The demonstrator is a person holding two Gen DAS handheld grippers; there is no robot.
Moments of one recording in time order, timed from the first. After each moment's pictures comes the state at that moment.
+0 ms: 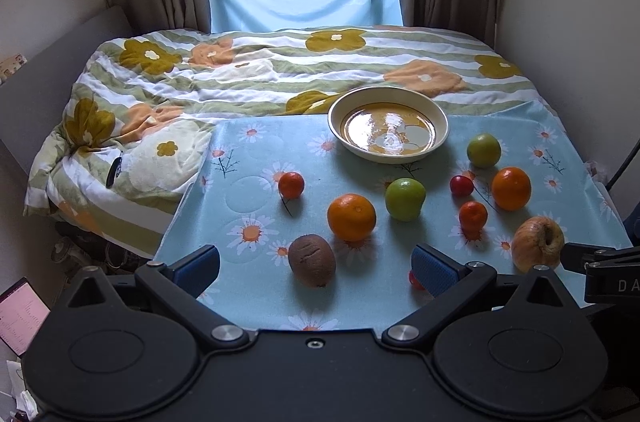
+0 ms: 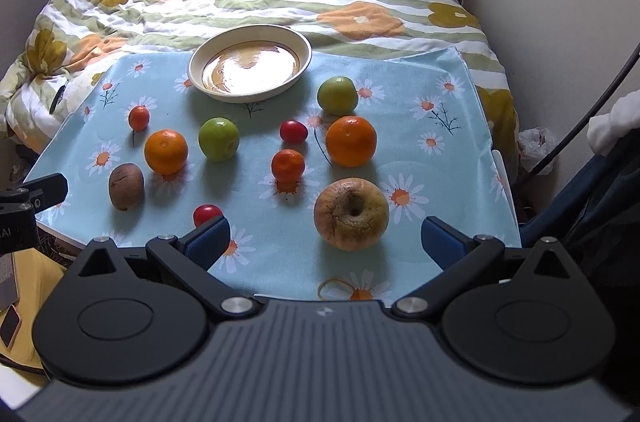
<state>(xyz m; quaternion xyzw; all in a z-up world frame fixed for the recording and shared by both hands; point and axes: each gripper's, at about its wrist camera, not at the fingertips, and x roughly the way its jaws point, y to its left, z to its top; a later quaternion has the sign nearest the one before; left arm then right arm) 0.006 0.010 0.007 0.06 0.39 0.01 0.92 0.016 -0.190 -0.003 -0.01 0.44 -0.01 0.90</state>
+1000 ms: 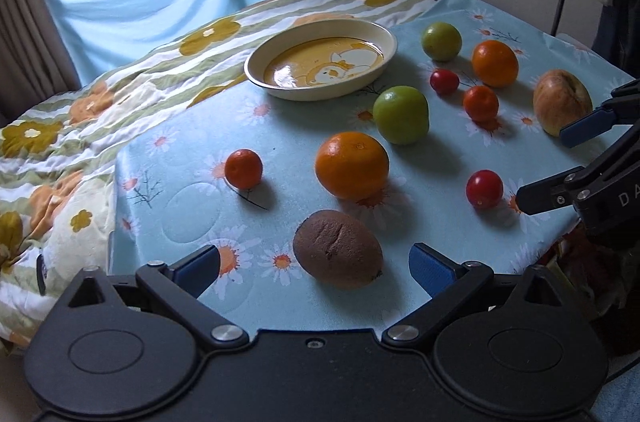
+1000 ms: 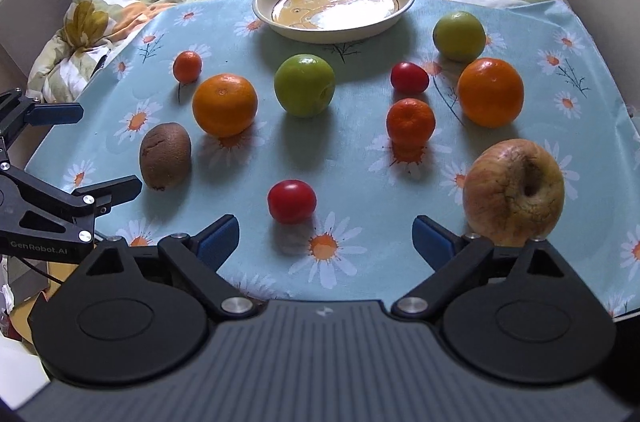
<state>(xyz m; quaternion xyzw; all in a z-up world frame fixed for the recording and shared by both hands) 0.076 0.063 -0.109 0.21 0.39 -0.21 0.87 0.059 -0.129 -0.110 0.04 0.48 0.07 0.88</state>
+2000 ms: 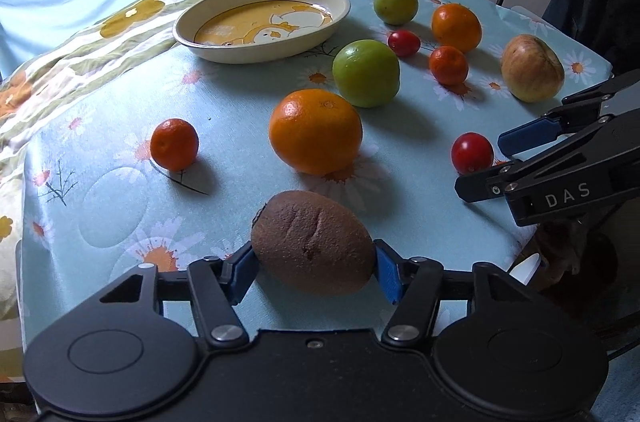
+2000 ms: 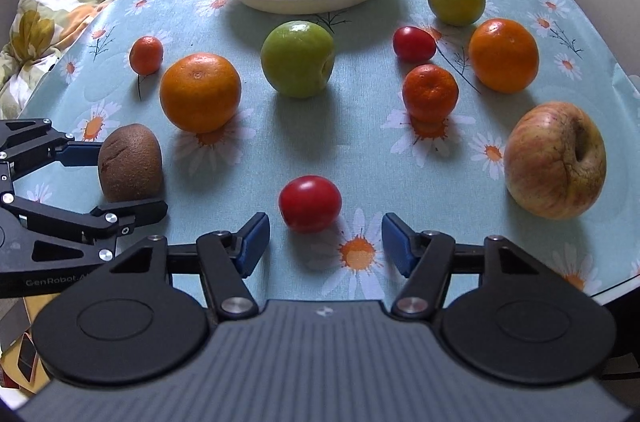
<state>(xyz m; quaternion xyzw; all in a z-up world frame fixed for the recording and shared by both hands) 0.111 0.075 -0.146 0.19 0.42 -0.31 0.83 0.082 -0.088 -0.144 0.05 0.49 -0.02 0.87</state>
